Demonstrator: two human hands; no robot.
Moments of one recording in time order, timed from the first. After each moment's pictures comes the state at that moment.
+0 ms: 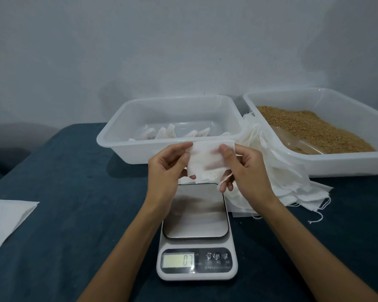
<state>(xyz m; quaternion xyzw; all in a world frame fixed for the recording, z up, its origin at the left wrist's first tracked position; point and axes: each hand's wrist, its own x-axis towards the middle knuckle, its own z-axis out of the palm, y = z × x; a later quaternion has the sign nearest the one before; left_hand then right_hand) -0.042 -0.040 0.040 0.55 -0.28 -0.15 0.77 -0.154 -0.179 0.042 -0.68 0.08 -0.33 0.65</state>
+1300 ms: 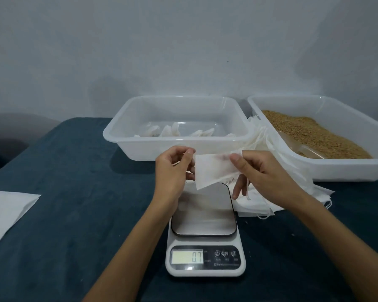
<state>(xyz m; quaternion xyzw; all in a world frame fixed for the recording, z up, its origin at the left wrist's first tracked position) -0.041 -0.034 0.049 0.63 -0.20 -0.14 0.74 -0.178 -0.185 0.070 -0.84 0.05 -0.19 0.50</state>
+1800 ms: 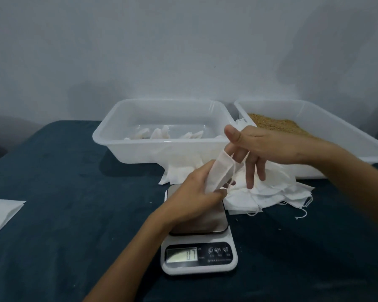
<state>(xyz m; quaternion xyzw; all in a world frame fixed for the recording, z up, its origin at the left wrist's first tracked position) -0.072 -0.032 0.049 0.64 -0.52 -0.24 0.52 -0.184 -0.187 0.171 -0.91 0.08 0.10 0.38</state>
